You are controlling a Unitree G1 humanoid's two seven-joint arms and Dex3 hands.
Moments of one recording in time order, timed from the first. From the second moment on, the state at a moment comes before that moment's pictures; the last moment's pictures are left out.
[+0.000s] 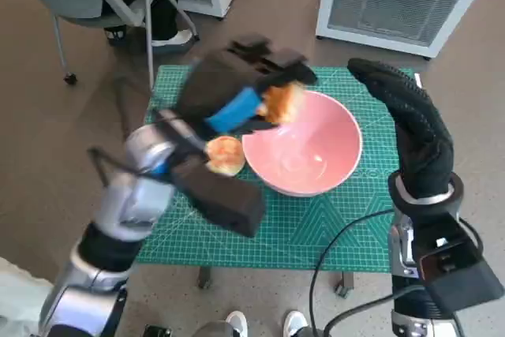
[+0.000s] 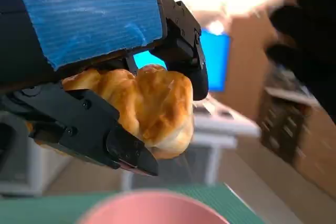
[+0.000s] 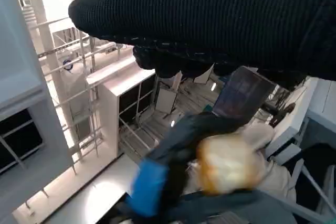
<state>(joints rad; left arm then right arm) -0.85 0.32 -0.35 0.16 0.59 -0.16 -0.24 -0.52 -0.19 -0.07 0.22 0.12 -0.83 0.25</state>
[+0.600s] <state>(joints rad) -0.99 0.21 -0.46 0.60 0.58 -0.26 -0.36 -0.47 -0.20 -0.10 0.14 0.12 -0.80 0.25</state>
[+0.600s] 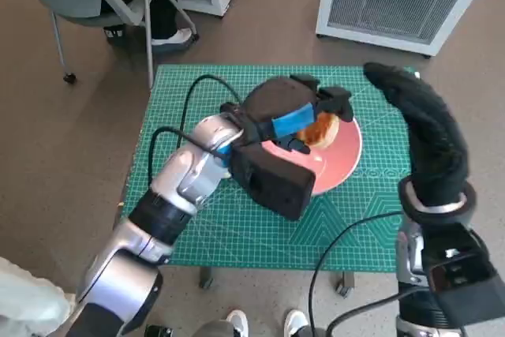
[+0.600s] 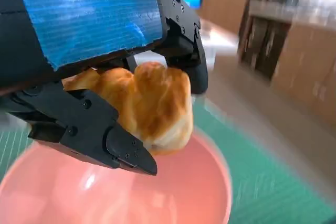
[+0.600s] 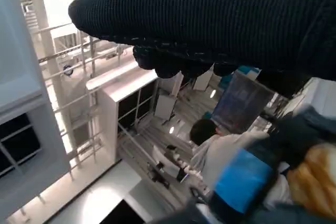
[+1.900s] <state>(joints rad) -0.86 0.55 -0.22 0.47 0.39 -0.37 -0.52 -0.46 -0.20 -0.12 0.15 0.11 -0.80 0.22</state>
